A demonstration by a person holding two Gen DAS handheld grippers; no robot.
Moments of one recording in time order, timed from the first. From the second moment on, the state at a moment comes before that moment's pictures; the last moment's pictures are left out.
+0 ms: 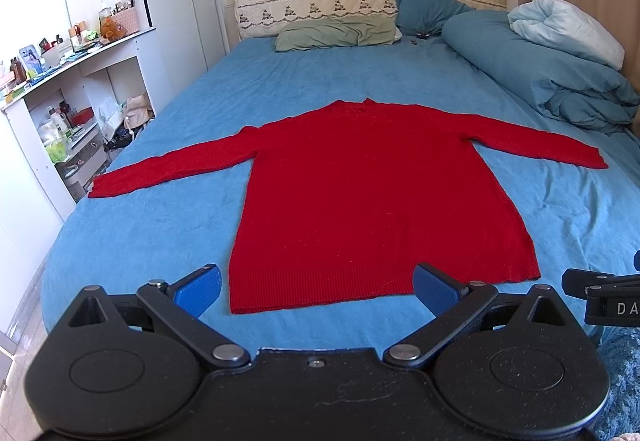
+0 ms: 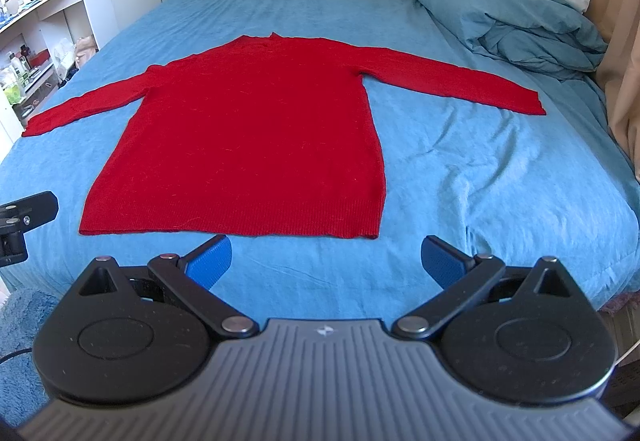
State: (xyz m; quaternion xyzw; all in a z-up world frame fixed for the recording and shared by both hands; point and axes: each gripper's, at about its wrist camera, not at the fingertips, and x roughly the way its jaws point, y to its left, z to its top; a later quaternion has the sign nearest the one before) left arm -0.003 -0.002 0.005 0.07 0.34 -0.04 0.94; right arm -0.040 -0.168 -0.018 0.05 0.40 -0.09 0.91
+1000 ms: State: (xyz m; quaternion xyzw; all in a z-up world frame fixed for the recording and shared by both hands) left arm -0.006 -0.002 0.008 0.07 0.34 -0.03 0.94; right arm -0.040 -0.165 -0.013 0.05 0.40 -0.09 0.91
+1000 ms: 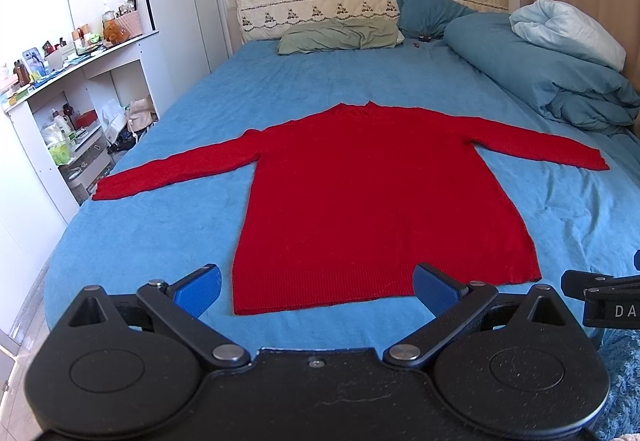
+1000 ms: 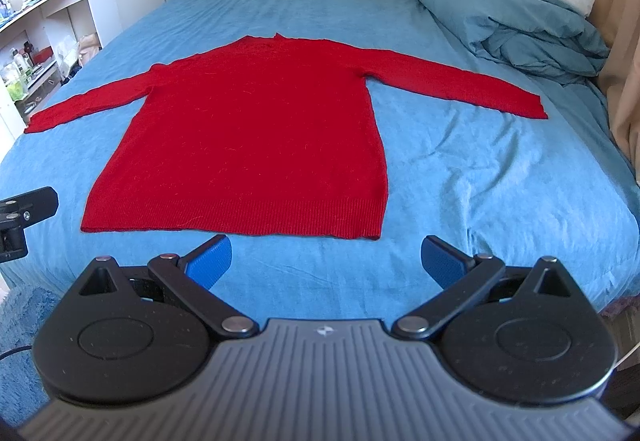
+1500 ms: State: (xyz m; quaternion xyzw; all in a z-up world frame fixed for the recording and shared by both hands) left arm 0.098 -0.052 0.061 0.07 0.27 -0.09 0.96; right arm 0.027 -0.264 0.035 0.05 0.33 -0.18 0.93
